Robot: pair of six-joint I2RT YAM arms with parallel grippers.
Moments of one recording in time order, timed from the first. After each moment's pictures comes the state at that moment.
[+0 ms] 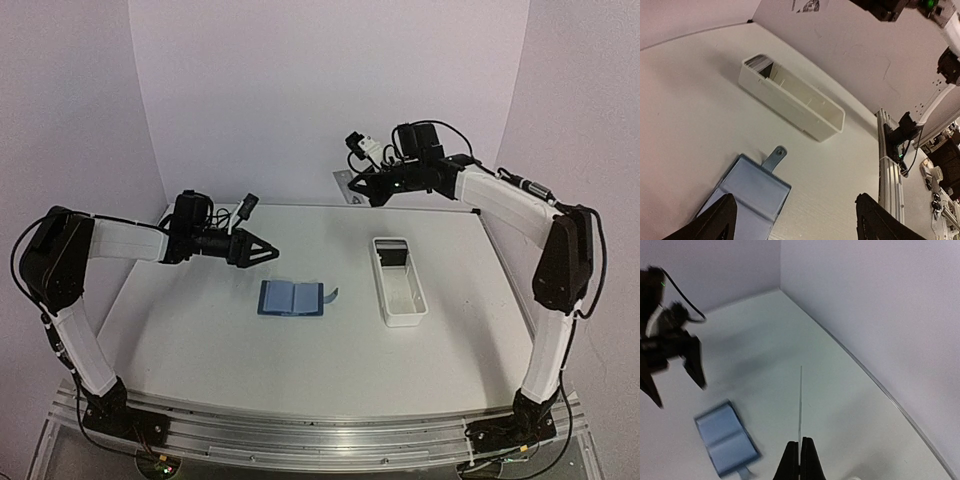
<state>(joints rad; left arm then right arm) -0.40 1.76 1.03 0.23 0.95 -0.13 0.53 1.95 1.84 -0.41 -0.34 -0.31</state>
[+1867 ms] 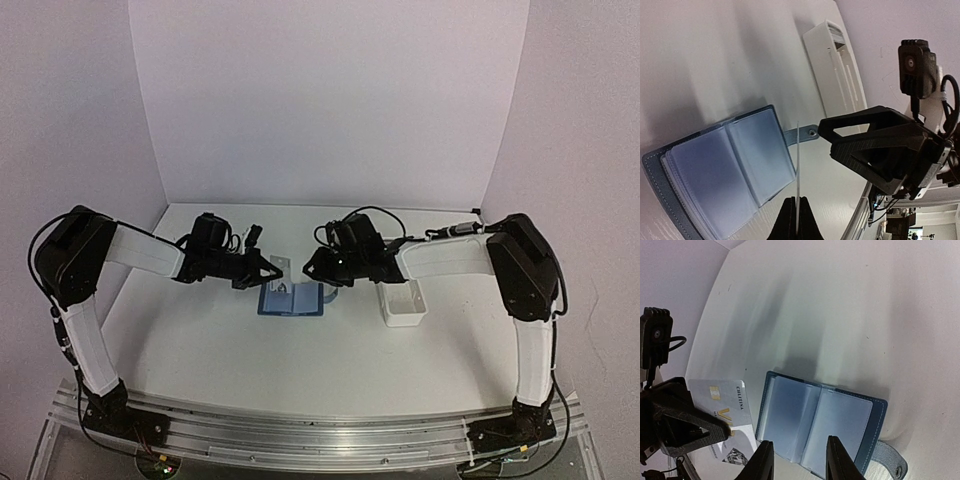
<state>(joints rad) -0.49 1.84 0.97 0.28 0.70 -0.69 0.81 2.08 1.43 0.00 -0.09 0.77</state>
